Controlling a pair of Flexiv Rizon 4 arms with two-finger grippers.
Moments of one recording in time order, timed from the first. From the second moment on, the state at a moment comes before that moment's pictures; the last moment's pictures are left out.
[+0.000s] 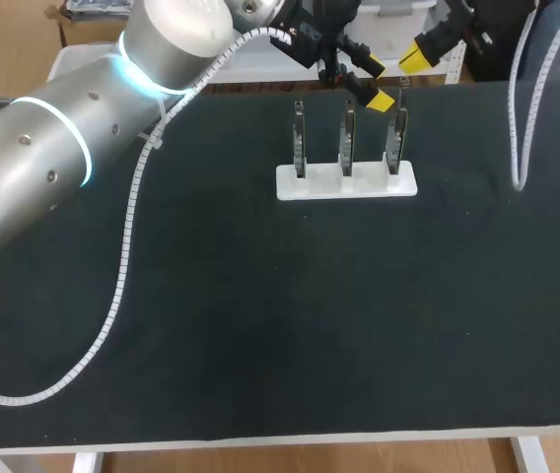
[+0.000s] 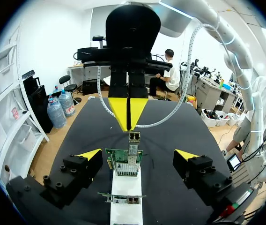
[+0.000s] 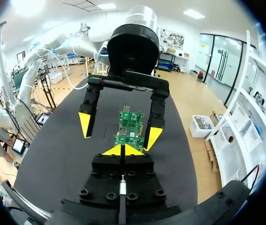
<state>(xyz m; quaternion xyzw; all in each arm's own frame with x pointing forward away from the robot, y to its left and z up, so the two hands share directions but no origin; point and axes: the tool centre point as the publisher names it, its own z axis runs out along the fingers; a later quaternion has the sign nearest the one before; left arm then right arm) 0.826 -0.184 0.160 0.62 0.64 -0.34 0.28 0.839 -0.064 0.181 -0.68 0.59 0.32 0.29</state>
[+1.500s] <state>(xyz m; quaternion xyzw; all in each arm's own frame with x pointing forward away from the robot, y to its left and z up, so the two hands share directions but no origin) 0.826 -0.184 0.160 0.62 0.64 -0.34 0.28 0.831 -0.061 0.154 -0.67 0.61 0.33 0.27</state>
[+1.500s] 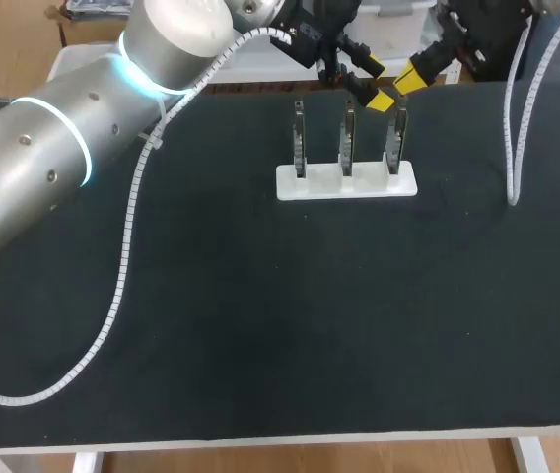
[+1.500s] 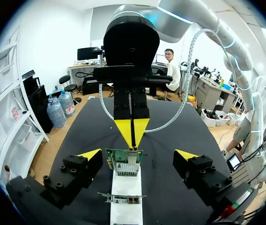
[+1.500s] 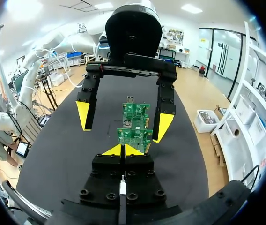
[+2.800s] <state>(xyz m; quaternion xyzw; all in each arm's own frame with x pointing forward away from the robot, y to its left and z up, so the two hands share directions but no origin) 0.826 -0.184 0.160 0.62 0.64 -0.34 0.28 0.828 -0.062 0.143 -0.67 0.62 0.34 0.25</state>
